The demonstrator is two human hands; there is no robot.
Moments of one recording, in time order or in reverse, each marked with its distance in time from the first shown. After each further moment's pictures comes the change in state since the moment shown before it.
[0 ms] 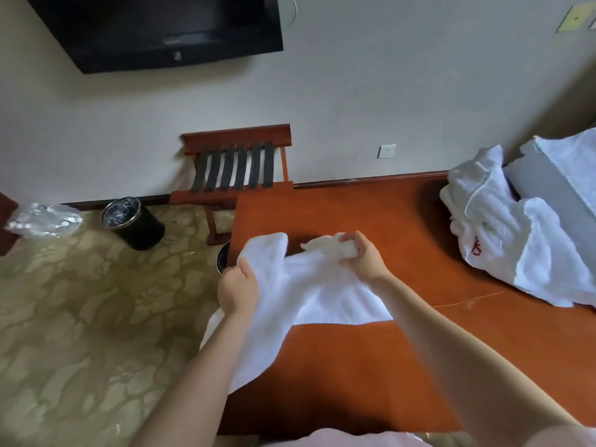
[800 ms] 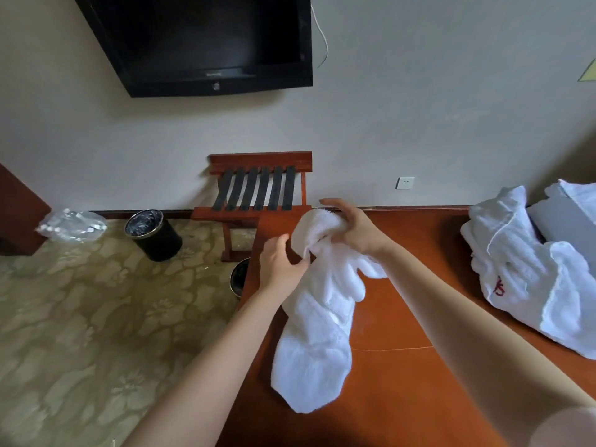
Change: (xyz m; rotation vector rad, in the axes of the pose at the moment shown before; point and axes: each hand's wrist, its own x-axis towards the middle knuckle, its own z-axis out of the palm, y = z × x) left_hand 0.026 0.068 -0.018 -0.143 -0.251 0.245; right_hand 0.033 -0.131 -0.008 -0.028 -0.360 -0.378
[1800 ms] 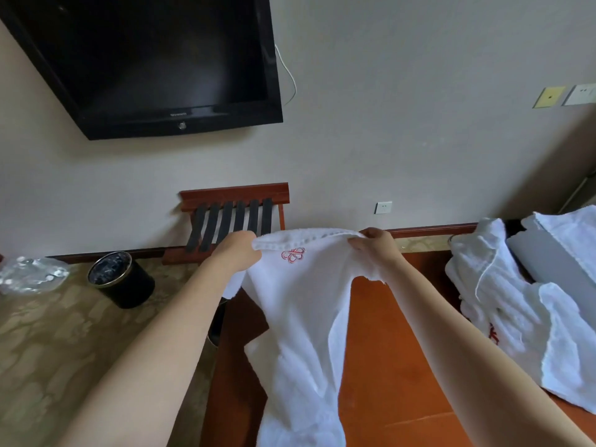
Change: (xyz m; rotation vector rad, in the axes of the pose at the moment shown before) left_hand 0.181 0.048 -0.042 0.567 -0.242 0.089; right_hand 0.068 0.047 -0.085 0.096 0.533 0.485
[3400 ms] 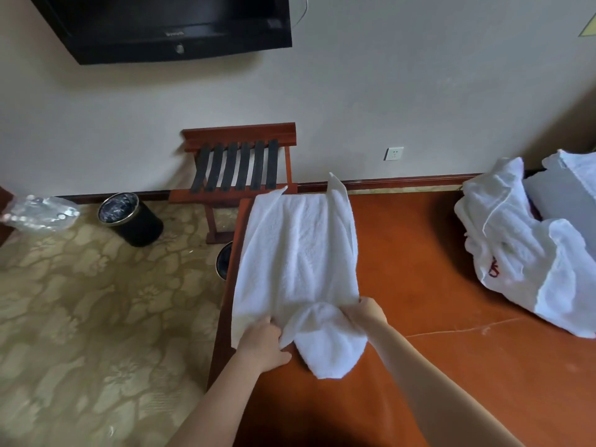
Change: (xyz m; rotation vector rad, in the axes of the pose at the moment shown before) left_hand -0.206 -0.051 0.214 0.057 -0.410 0.095; right_hand -0.133 0.189 0.066 -0.337 -0.250 0.503
